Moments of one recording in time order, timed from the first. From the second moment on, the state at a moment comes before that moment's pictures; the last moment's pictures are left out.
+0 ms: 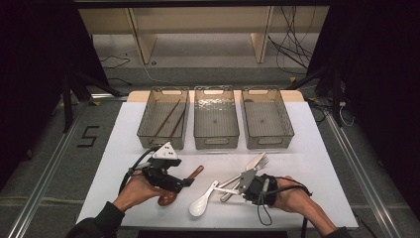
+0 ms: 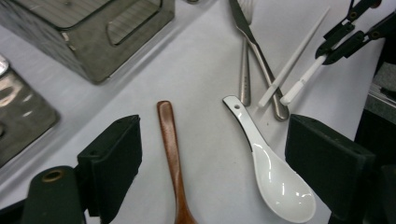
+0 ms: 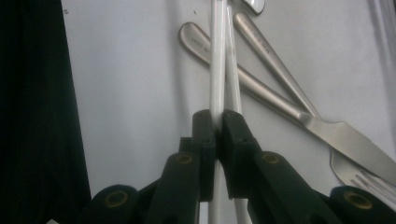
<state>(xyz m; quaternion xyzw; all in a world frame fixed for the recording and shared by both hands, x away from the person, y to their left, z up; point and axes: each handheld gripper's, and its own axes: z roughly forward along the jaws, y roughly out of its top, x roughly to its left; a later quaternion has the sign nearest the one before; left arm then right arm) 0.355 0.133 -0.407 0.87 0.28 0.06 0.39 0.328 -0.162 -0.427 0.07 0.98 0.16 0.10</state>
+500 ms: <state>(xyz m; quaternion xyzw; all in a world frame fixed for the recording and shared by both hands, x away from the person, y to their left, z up) 0.345 0.100 -0.414 0.92 0.20 0.05 0.33 0.325 -0.148 -0.421 0.05 0.98 0.16 0.11</state>
